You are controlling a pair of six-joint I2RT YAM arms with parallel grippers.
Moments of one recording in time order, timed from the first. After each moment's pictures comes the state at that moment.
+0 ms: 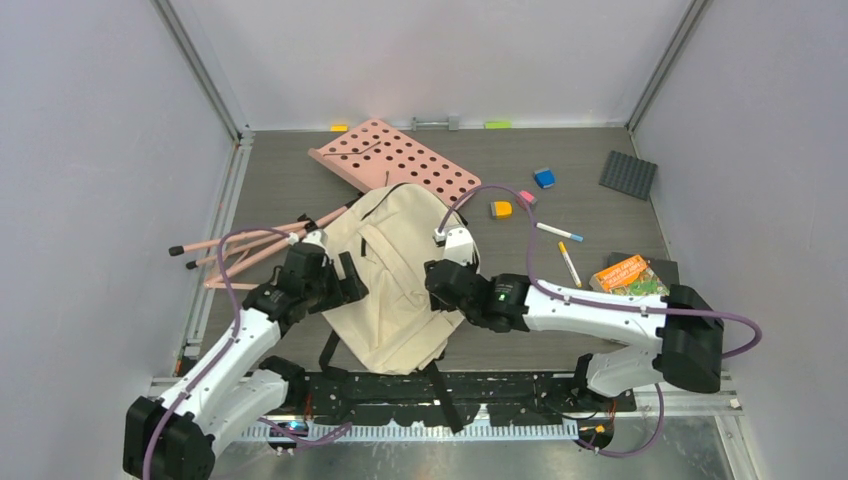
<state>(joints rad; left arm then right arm) -0.38 0.84 0.54 -0.54 0.03 -0.64 1.16 1.33 0.92 -0.42 0.55 0.69</state>
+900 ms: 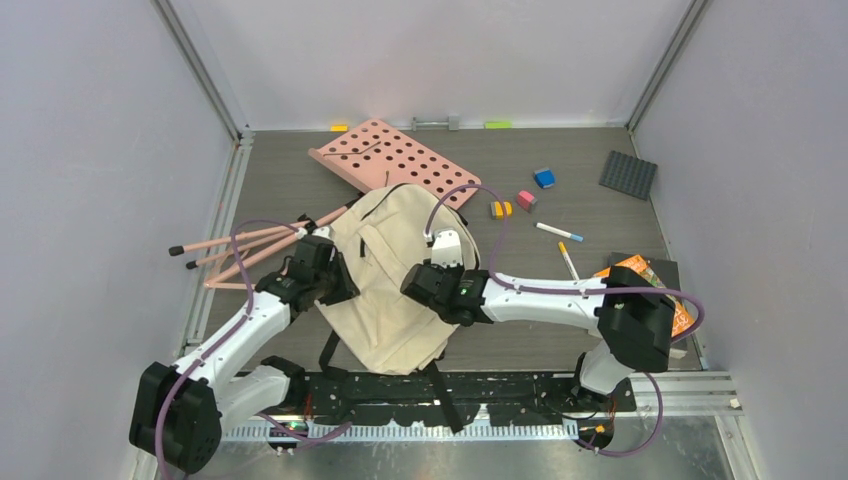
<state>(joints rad) -0.38 1.01 0.56 -0.45 0.04 -0.63 1.17 1.59 1.04 -0.51 0.74 0.81</state>
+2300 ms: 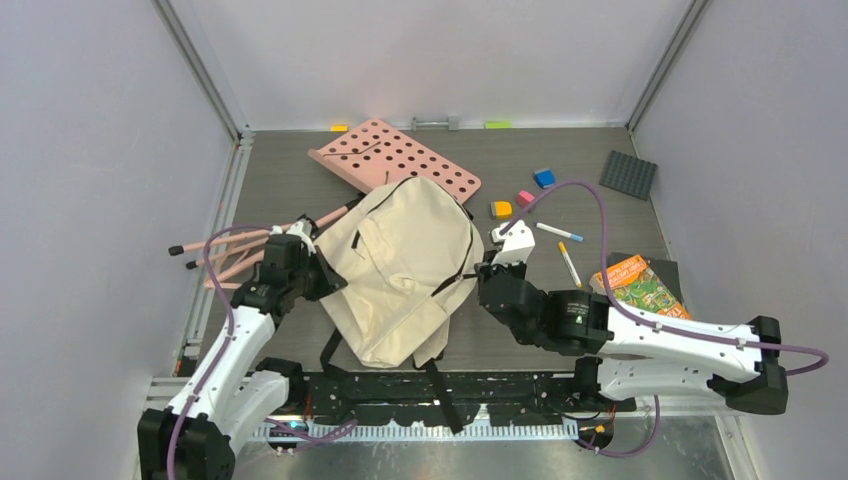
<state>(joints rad) -0.17 0.86 0.56 -0.49 0.20 -0.58 1.29 0.98 0.91 -0.52 0.90 0.64</state>
